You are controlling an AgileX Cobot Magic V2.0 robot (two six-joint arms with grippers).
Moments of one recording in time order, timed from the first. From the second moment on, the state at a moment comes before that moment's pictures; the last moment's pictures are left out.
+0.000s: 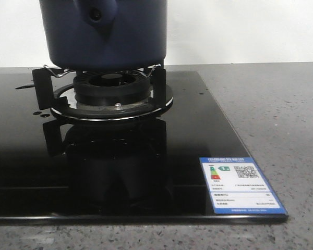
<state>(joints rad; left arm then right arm) -0.05 0.94 -0.83 -1.78 0.42 1.76 0.70 1.90 -2.08 -0.96 0.88 0.28</state>
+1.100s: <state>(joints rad) -0.07 0.94 -0.83 -1.78 0.41 1.76 0.79 1.90 -2.06 -1.65 0.74 0.44</state>
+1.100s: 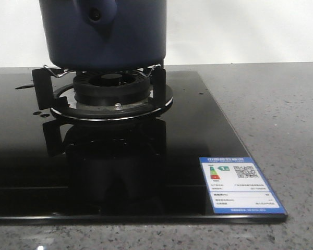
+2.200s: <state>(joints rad) -0.22 1.10 -0.99 -1.78 0.46 1.76 0.24 1.68 -2.10 -0.21 1.26 0.20</state>
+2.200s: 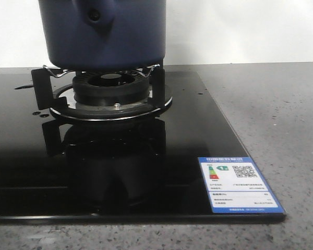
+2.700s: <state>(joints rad) -0.33 1.33 -1.09 -1.78 0.54 1.76 -0.09 1.42 -1.43 0.03 1.25 0.08</state>
